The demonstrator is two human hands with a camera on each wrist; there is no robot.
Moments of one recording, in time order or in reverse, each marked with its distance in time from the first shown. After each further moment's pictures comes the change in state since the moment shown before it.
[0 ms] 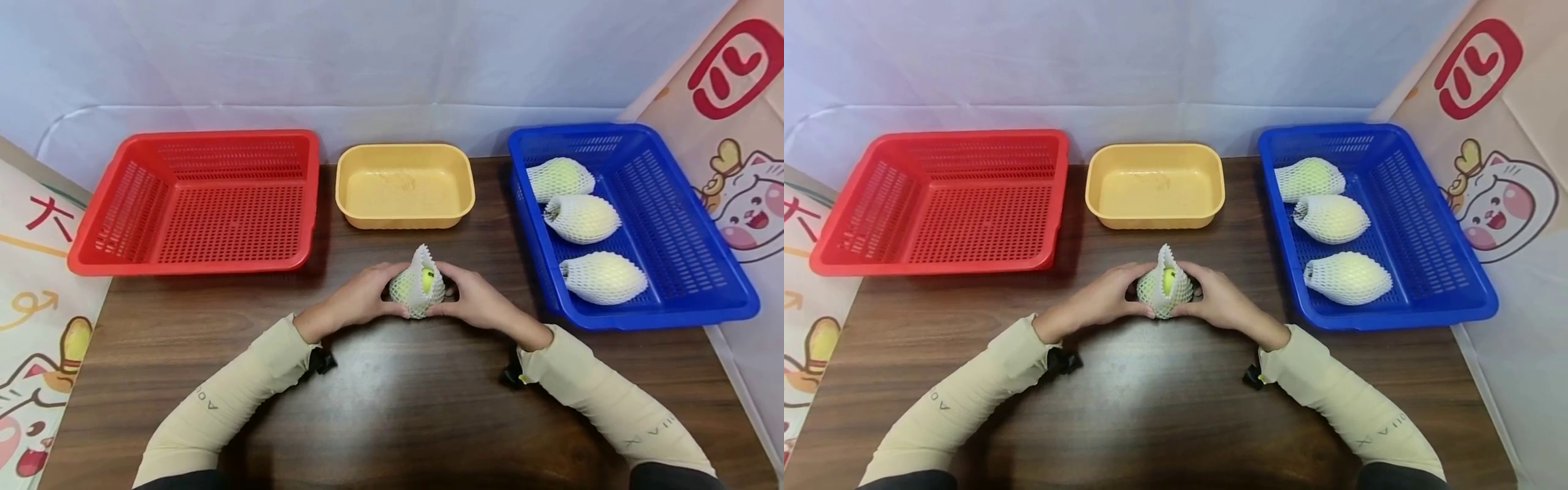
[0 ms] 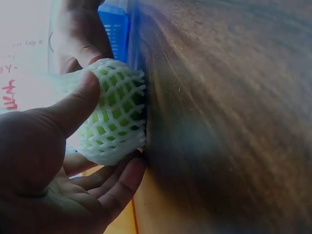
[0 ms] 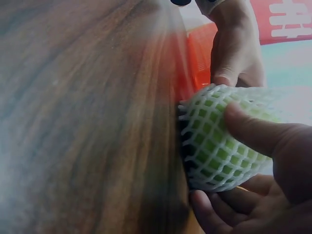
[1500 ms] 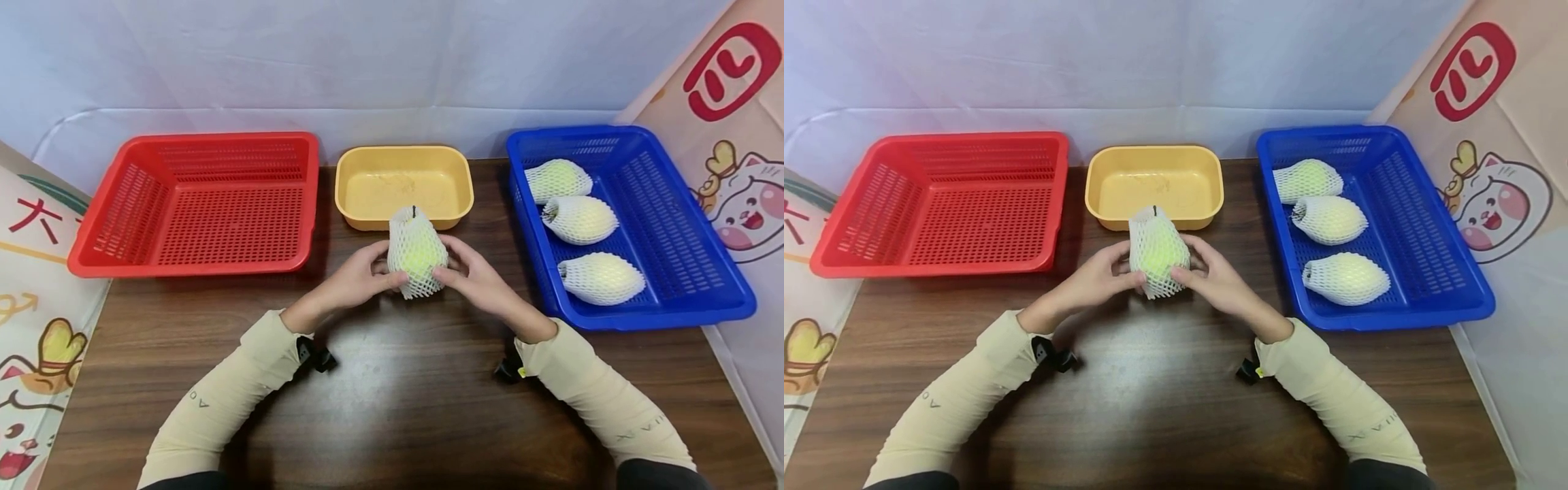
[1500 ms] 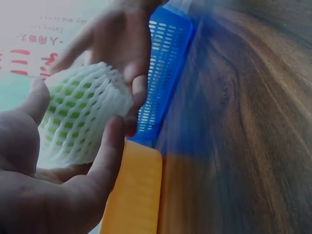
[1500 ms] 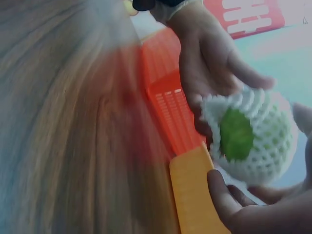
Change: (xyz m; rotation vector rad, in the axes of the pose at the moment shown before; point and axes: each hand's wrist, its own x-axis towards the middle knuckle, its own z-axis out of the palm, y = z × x) left_hand 0.001 0.013 -0.025 -0.783 0.060 -0.067; right_hand 0.005 -0.021 -0.018 0.602 0.089 -0.014
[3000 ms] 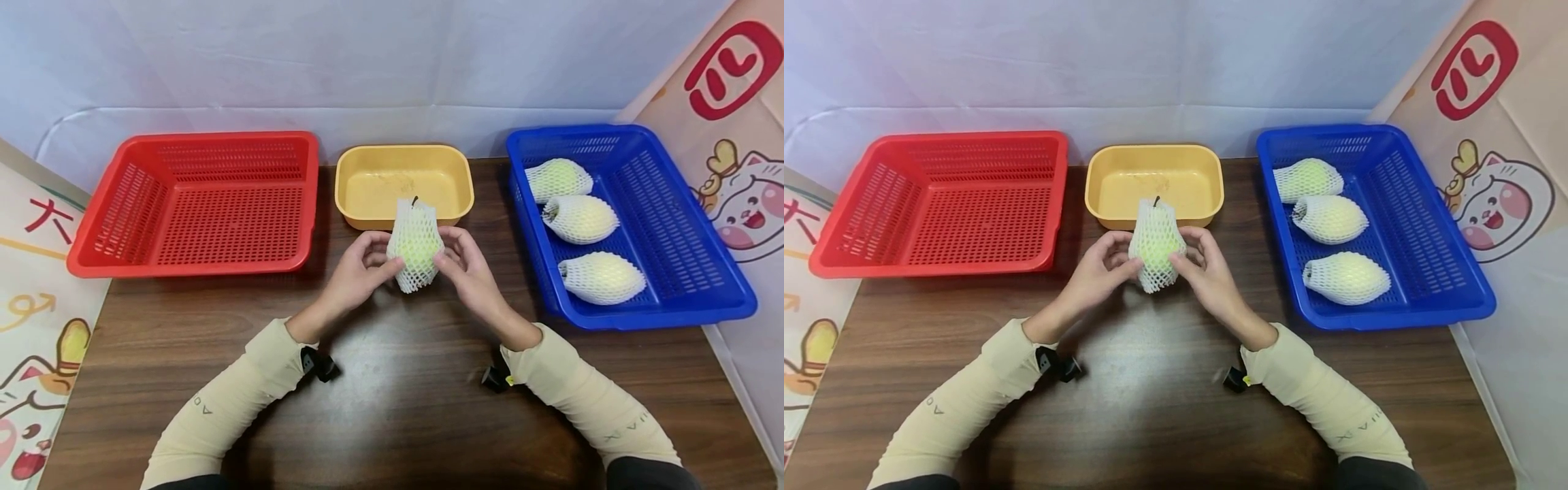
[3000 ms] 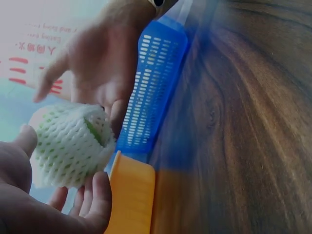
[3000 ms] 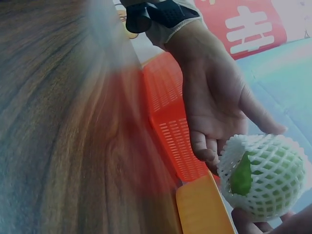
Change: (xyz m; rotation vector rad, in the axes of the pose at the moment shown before) left_hand -0.004 -0.001 0.012 -0.067 0.327 0.072; right_hand 0.004 -0.003 0.026 0.194 0.280 -0.117
